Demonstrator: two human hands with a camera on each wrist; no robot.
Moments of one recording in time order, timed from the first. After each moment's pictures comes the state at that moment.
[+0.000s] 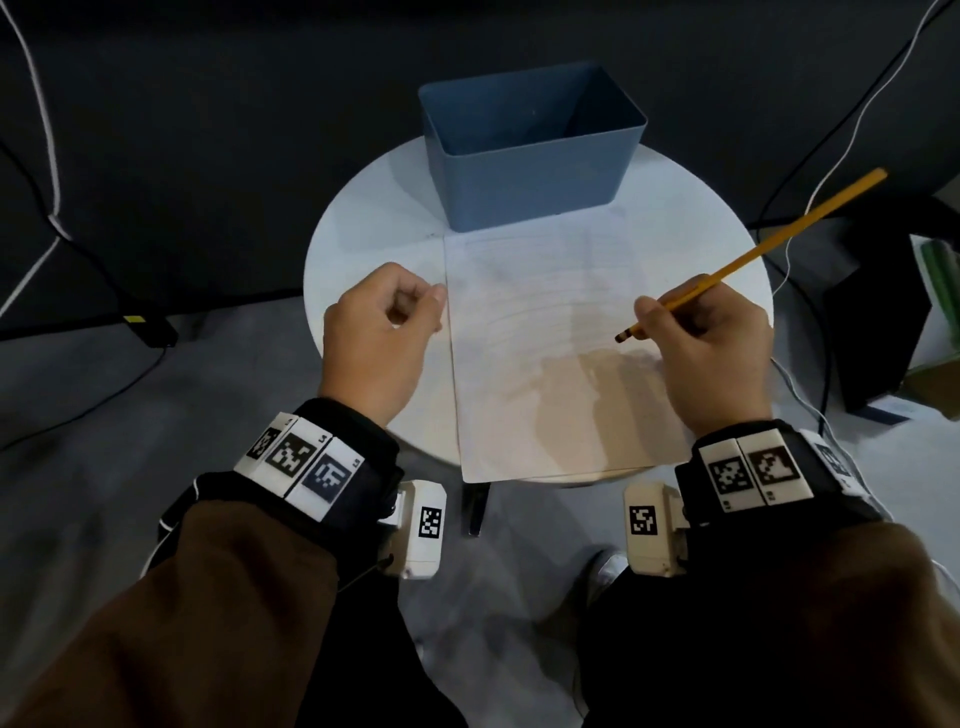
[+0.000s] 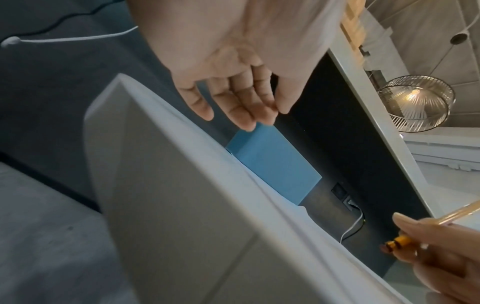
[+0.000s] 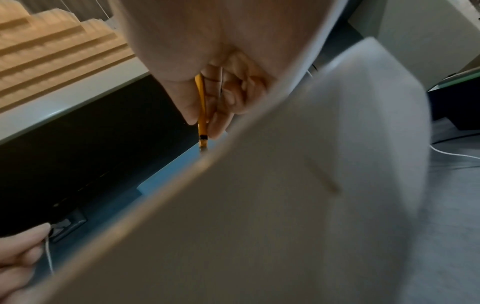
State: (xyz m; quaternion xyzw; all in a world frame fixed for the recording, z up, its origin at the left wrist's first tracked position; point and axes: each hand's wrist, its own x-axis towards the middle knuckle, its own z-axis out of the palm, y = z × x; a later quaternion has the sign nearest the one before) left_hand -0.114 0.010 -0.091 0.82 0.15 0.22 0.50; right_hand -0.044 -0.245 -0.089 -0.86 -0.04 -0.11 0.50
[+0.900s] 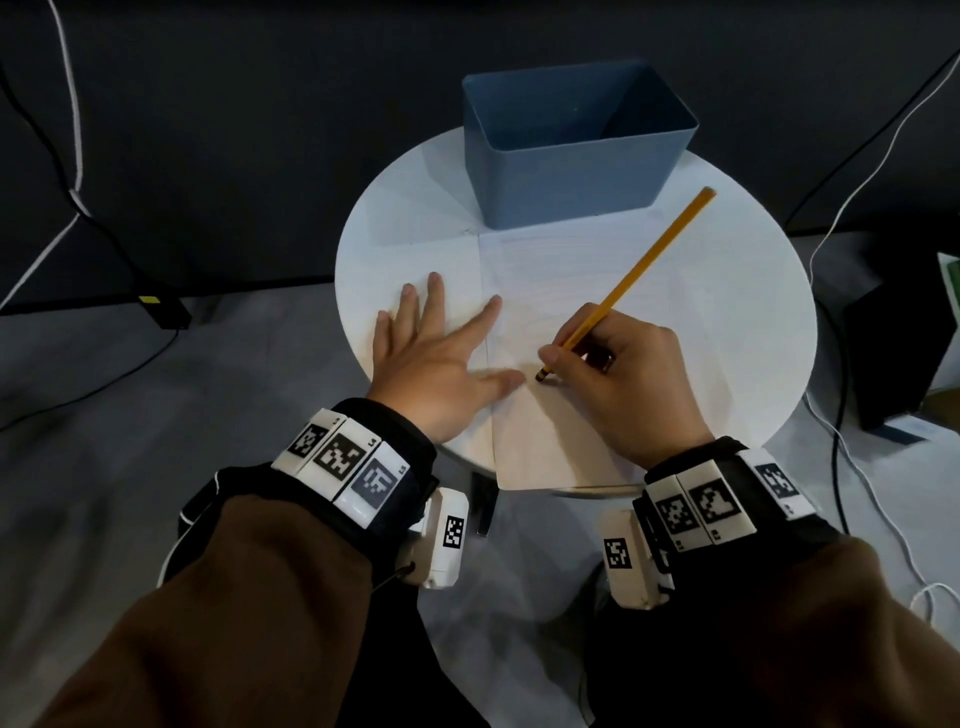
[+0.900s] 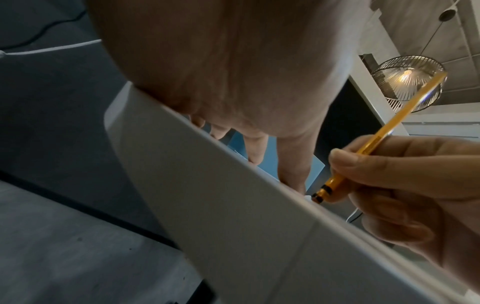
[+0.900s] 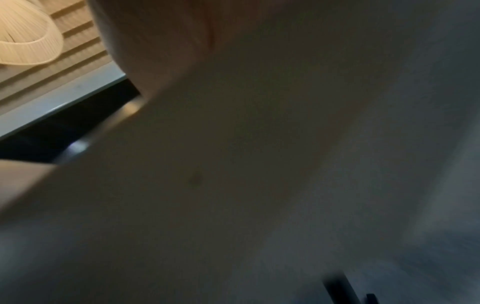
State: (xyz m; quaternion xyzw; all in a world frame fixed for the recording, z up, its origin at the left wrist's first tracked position) left_hand -0.115 0.015 -0.109 0.96 0.11 -0.13 0.24; right_hand -0.071 -0.176 -0.092 -0.85 -0.25 0.01 0.46
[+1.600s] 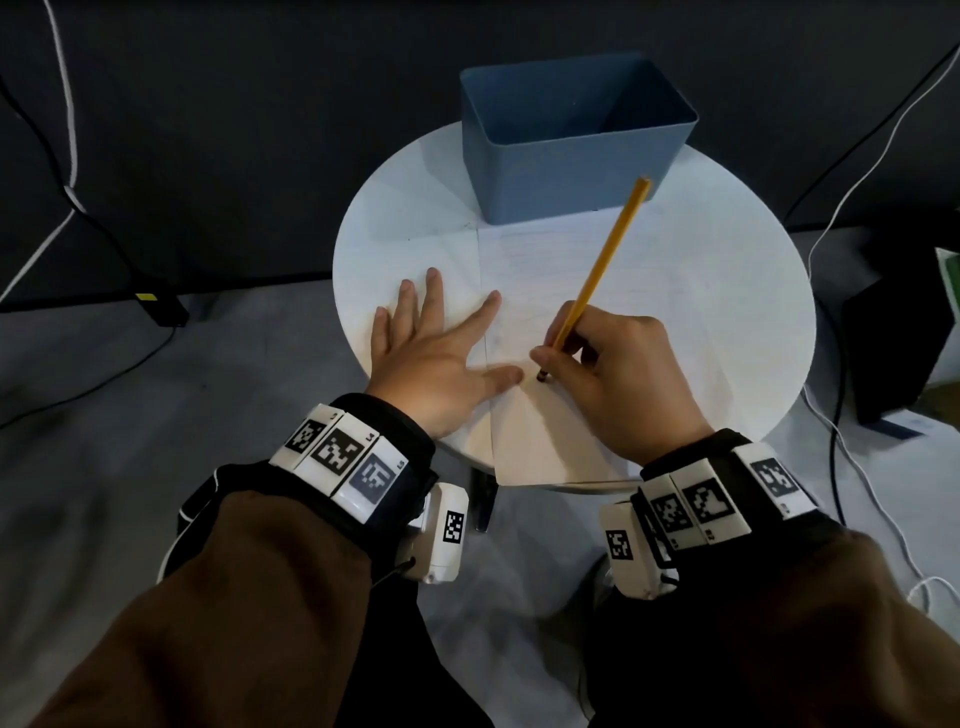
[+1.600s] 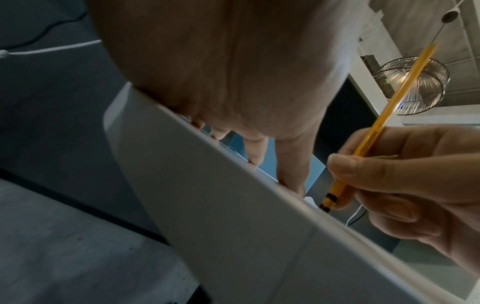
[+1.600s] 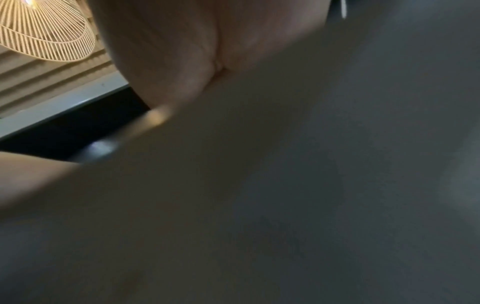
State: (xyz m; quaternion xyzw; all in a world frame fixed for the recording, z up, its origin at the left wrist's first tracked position) left_hand -0.113 0.015 -0.109 0.96 0.11 -0.14 0.23; right_hand -0.068 -0.174 -0.089 -0.89 -0.29 -0.01 0.35
